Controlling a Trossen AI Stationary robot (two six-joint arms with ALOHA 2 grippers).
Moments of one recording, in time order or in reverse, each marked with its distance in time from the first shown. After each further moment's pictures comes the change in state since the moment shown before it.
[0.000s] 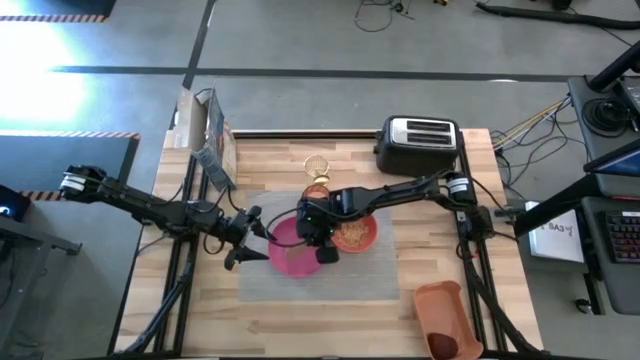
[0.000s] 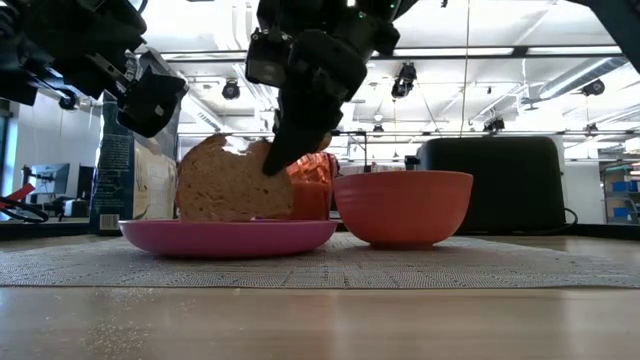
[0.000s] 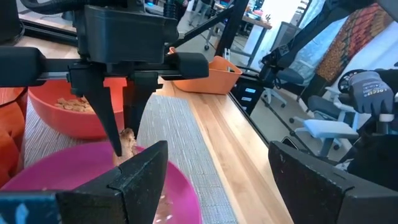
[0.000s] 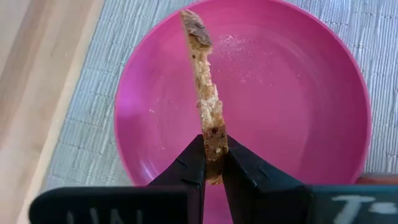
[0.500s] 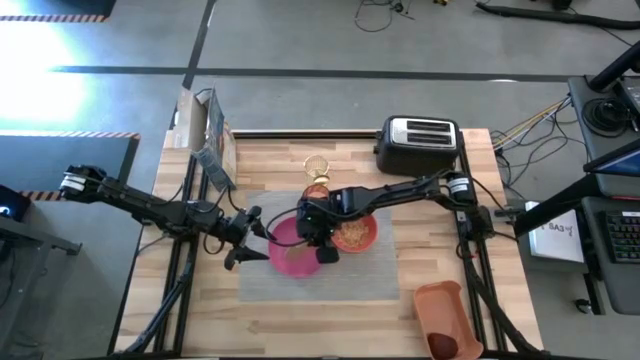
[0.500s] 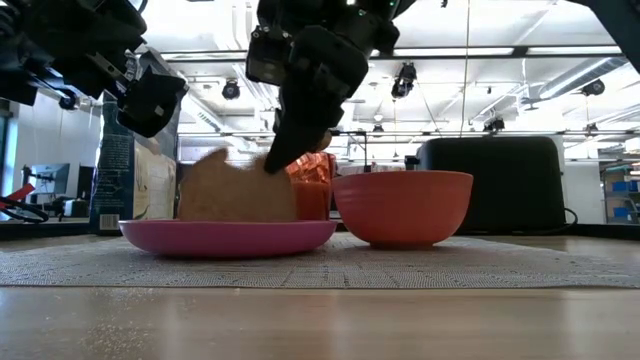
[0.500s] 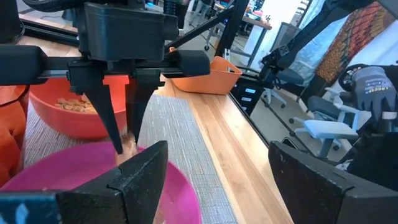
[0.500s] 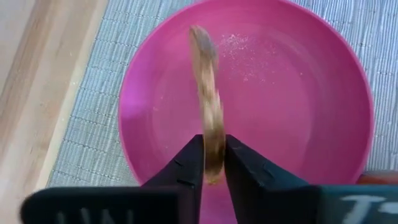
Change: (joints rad) left arm 0.000 0.000 0.000 0.001 -0.001 -0.002; right arm 0.000 -0.009 0.007 -0.017 -0.008 0.013
